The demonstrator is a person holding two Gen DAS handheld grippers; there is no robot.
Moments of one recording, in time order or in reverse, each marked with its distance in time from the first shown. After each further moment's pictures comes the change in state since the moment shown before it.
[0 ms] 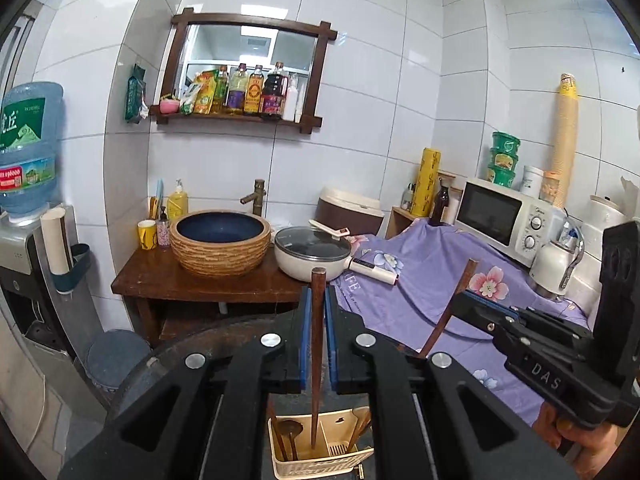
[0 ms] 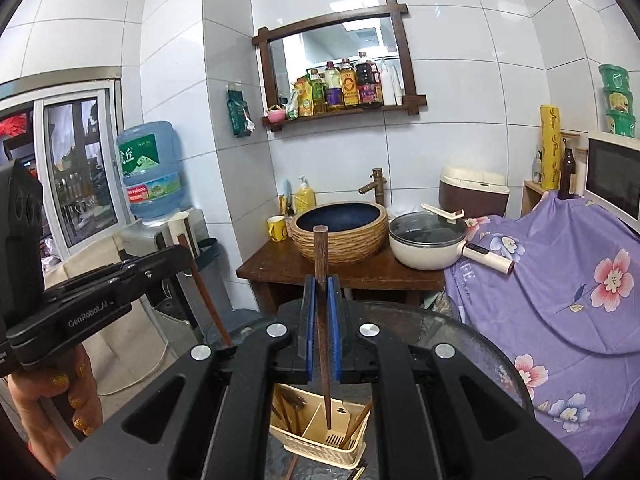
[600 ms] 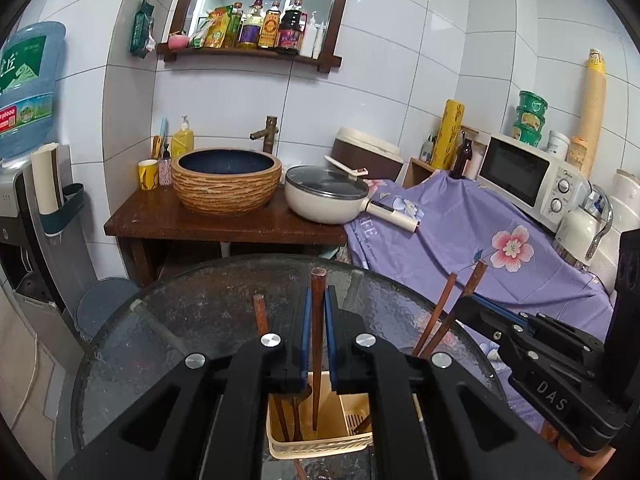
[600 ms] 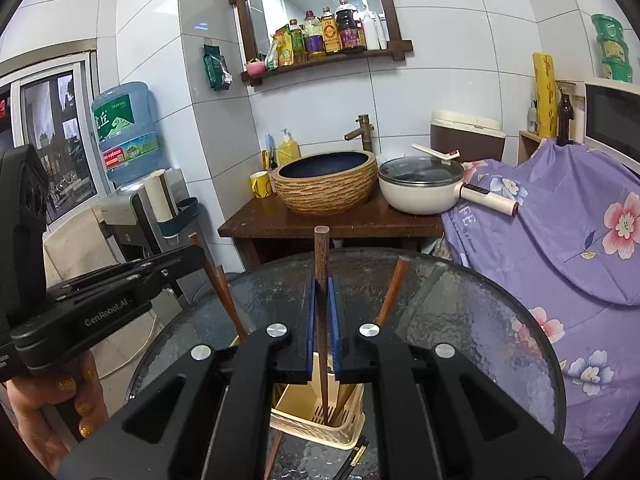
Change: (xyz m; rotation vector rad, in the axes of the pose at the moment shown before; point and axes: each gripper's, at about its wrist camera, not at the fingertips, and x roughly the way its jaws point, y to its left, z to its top) left arm 0.072 0.022 -0.077 -0.048 0.158 0.036; right arm 0.062 -0.019 -0.086 0.055 0.130 -0.023
